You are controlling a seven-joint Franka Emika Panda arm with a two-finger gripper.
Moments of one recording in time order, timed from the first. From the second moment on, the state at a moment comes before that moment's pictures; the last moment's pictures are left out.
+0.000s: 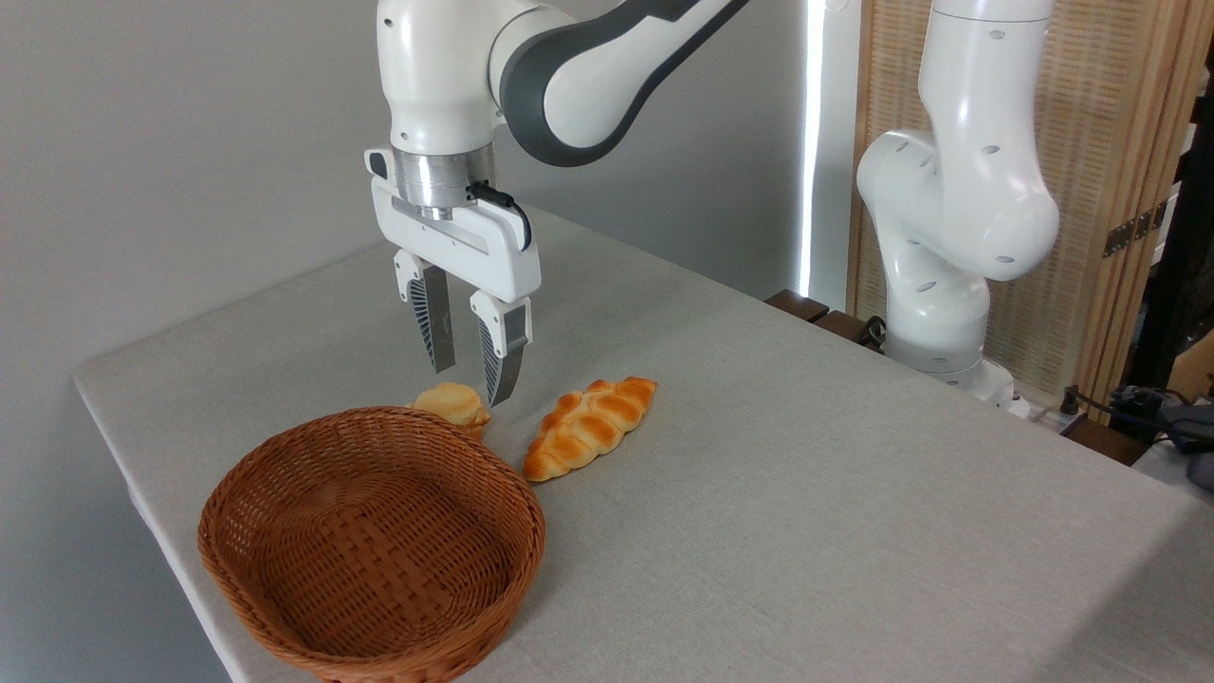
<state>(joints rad) -0.33 -0.12 -0.03 -2.15 -0.04 2.15 0.31</state>
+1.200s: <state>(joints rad) -0.33 -0.06 -0.03 -2.15 -0.08 2.26 0.29</state>
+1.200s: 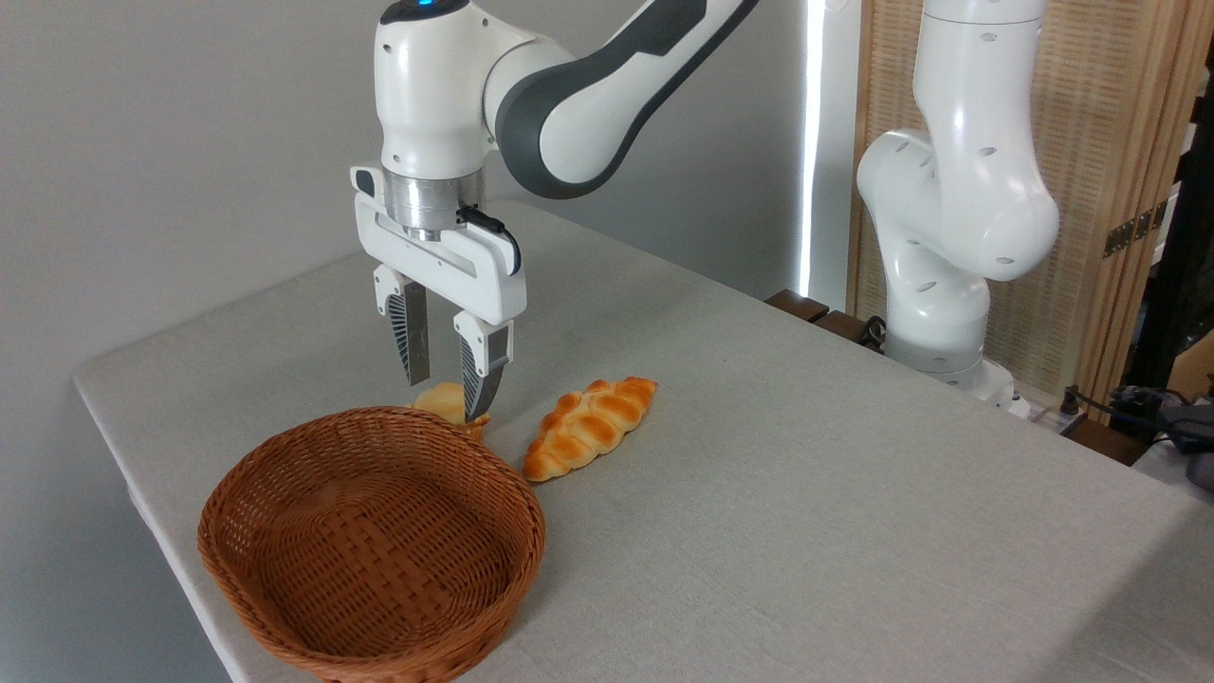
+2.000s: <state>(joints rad) -0.35 -0.03 -0.03 -2.15 -0.08 2.26 0.29</state>
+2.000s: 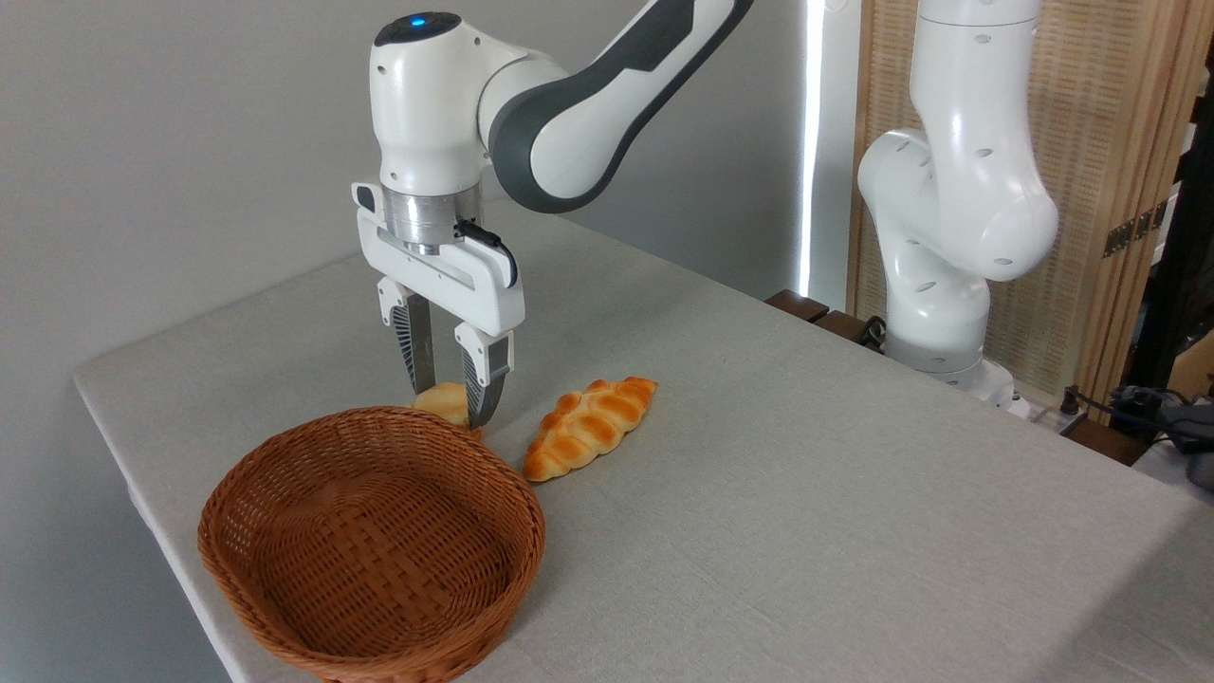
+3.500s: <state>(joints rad) -0.35 -0.03 -0.05 -2.15 -0.06 2.27 0.29</state>
